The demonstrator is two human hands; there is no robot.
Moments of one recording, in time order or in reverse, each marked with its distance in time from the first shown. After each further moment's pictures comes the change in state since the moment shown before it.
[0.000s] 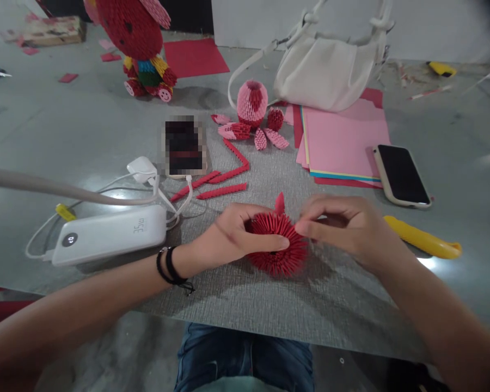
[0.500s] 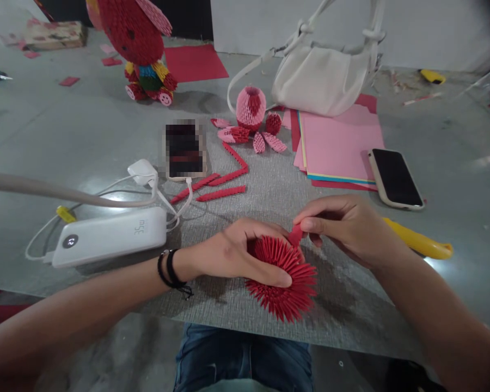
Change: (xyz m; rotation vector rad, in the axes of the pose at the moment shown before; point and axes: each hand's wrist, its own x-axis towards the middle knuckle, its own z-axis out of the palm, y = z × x) left_hand -0.003 0.006 -0.001 -0.114 -0.345 0.057; right_hand 0.008 0.012 -0.012 0.199 -0.091 0.023
